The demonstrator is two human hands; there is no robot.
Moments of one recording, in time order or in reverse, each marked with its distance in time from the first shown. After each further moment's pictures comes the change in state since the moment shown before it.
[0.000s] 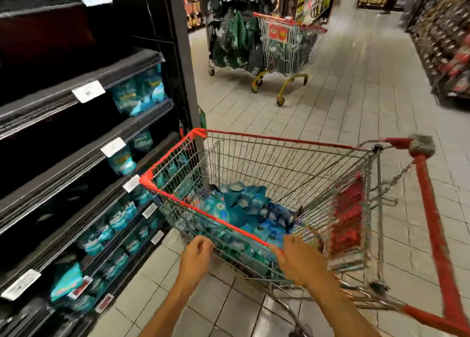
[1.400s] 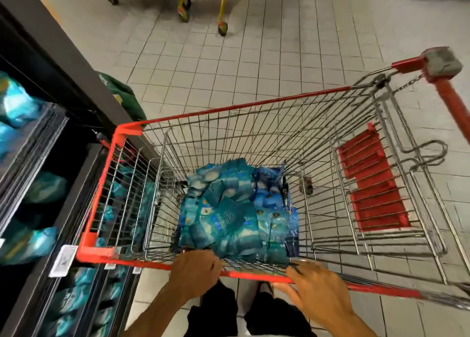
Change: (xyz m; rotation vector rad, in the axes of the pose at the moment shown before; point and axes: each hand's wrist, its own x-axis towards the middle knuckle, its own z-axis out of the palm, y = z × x) left_hand 0.293 0.012 0.036 1.122 -0.824 0.612; right_hand 0.159 -0.016 0.027 -0.132 0.146 0.023
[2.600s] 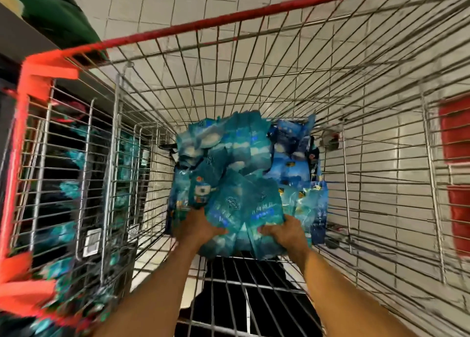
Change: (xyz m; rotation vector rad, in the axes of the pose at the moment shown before) left_hand 0.182 -0.095 0.138 -0.681 -0.295 -0.655; right_hand 0.191 -0.029 0.204 1.390 -0.614 1.121
